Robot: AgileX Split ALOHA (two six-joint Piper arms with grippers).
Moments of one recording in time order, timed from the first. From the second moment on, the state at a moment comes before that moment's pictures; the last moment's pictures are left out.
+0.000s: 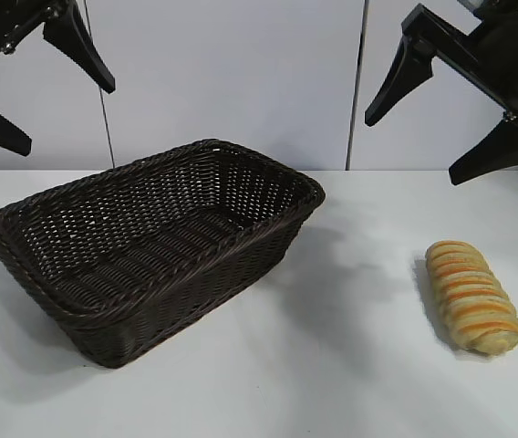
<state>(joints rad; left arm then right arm) -0.14 1.63 -1.27 -0.60 0.89 0.01 0.04 1.67 -1.20 0.65 0.85 -0.21</state>
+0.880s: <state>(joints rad) -0.21 1.65 -0.85 -0.57 0.55 -0.17 0.04 1.67 -1.20 0.65 0.85 -0.21</state>
